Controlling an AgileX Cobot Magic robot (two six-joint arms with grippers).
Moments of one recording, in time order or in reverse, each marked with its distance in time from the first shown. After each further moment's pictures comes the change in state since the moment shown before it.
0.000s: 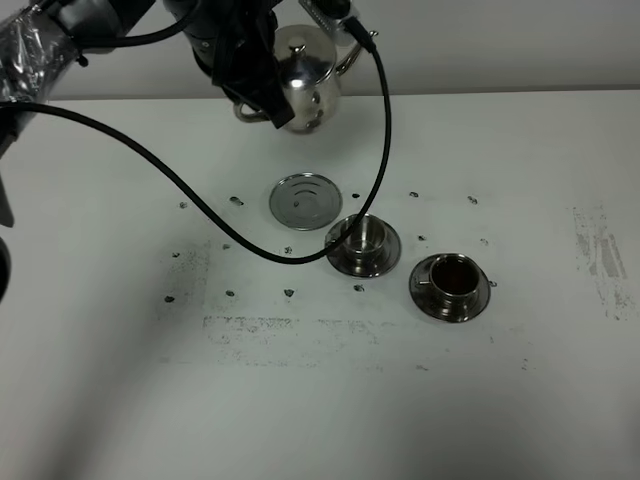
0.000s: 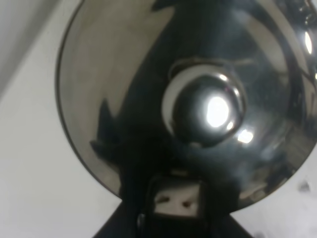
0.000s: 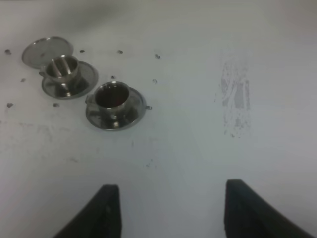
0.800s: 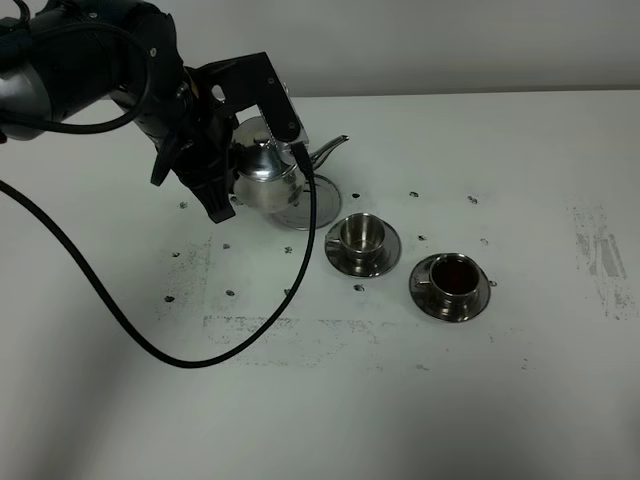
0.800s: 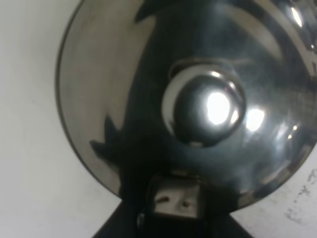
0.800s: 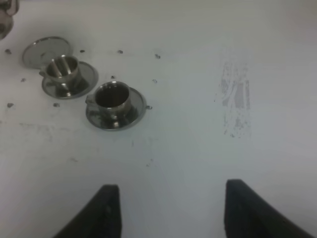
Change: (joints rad) left arm 0.028 -0.244 0.617 0.008 -0.369 0.239; right arm 0.000 0.000 0.000 0.000 0.000 0.000
